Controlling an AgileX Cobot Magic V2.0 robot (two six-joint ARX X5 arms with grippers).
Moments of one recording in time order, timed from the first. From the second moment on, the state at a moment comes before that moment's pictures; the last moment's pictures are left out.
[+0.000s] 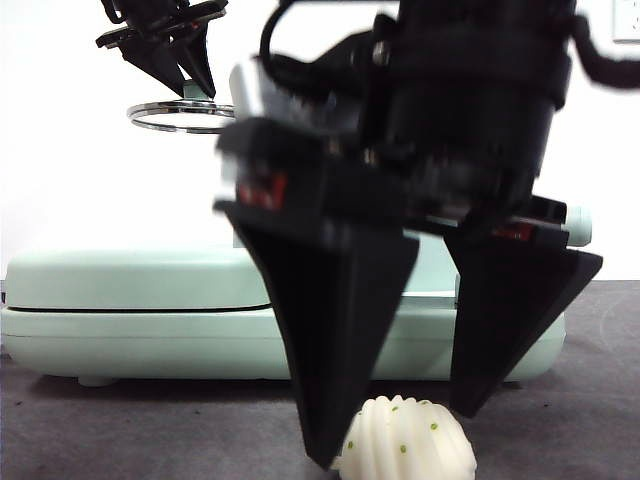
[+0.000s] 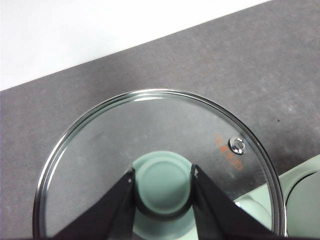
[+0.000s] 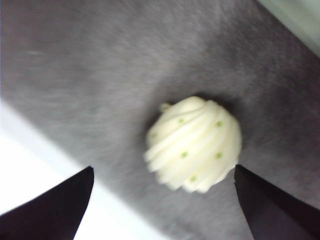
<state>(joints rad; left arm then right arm) -0.24 1.92 2.10 -0.84 0.16 0.14 1.11 1.52 0.94 -0.74 0.00 0.47</state>
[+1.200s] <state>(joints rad) -0.24 1.92 2.10 -0.84 0.16 0.13 1.03 1.56 0.94 -0.71 -0.05 0.42</state>
